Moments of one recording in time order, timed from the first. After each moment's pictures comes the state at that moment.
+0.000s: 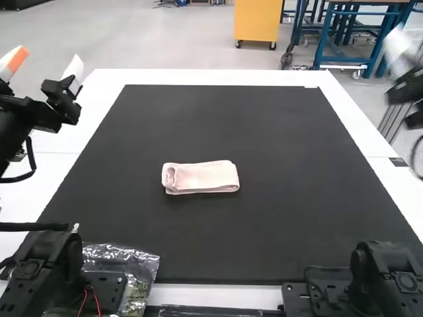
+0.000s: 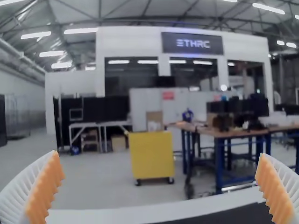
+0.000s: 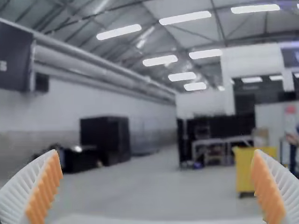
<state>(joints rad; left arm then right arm) -0.01 0.00 0.52 -0.06 0.18 -0.04 0.02 0.01 0.60 -0.12 -0.24 0.22</state>
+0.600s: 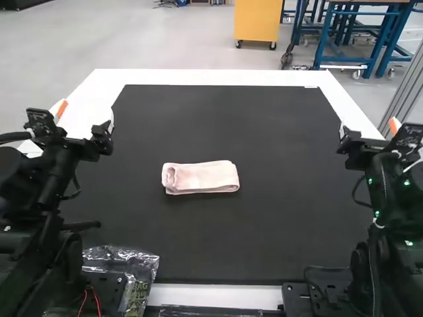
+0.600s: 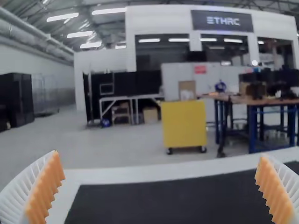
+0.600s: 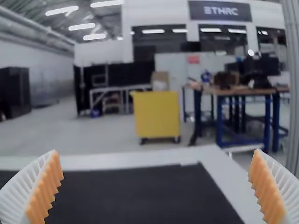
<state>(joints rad) -0.01 0.00 0.05 0.28 0.06 0.02 0.02 0.01 0.01 0.25 0.06 0.05</state>
